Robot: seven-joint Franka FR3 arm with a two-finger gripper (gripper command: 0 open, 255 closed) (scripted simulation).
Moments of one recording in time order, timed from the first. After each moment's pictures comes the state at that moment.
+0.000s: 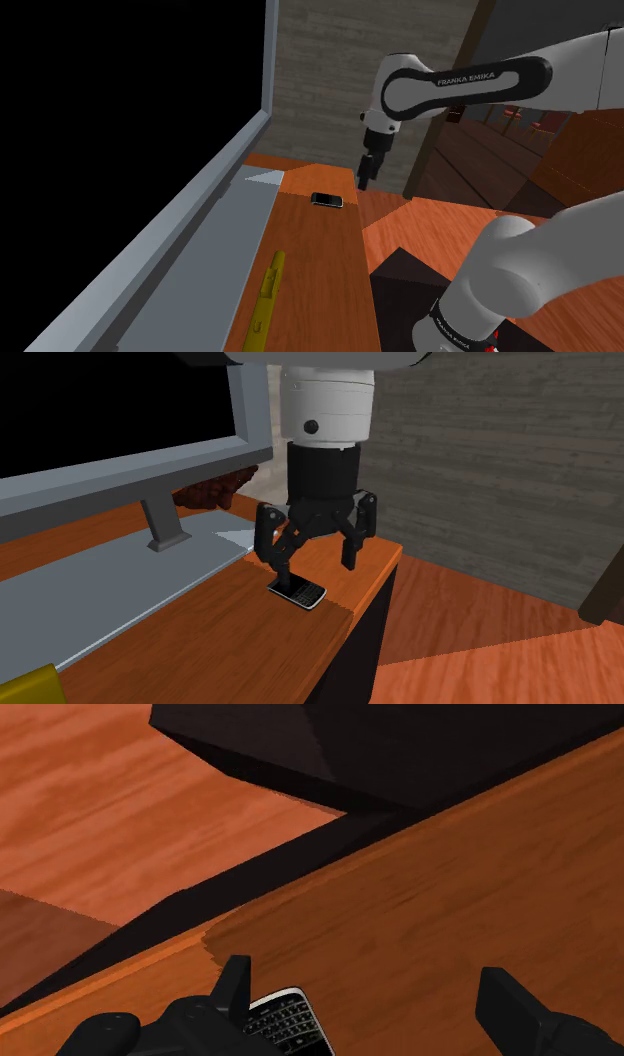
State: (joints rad) arm 0.07 -0.58 -0.18 -2.53 -0.05 1.89 -0.30
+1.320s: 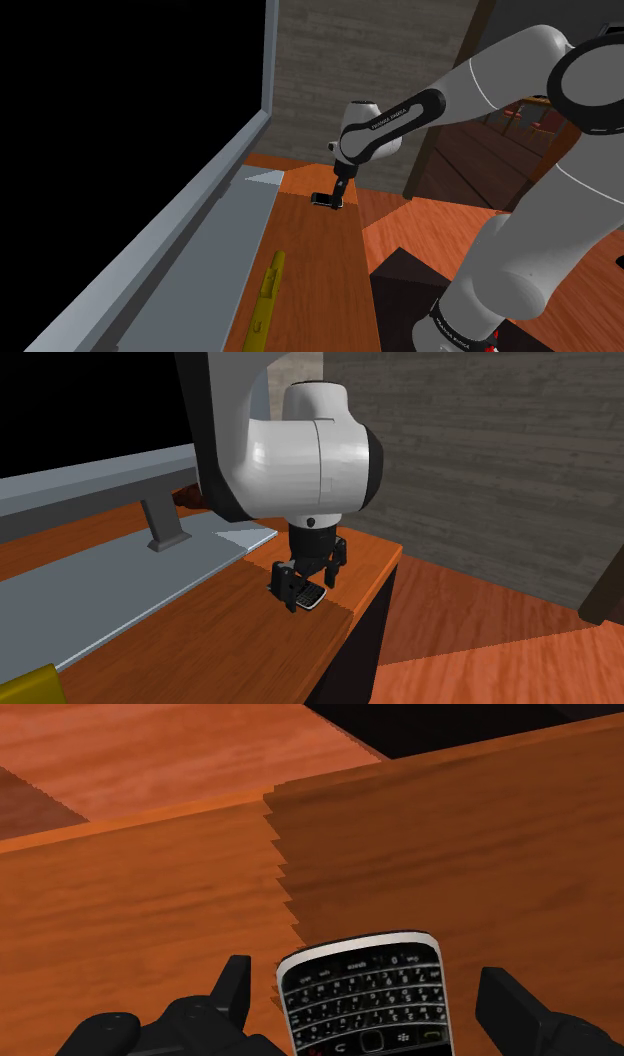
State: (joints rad) arm 0.14 -0.15 -0.26 -2.52 -0.03 2.37 -0.57
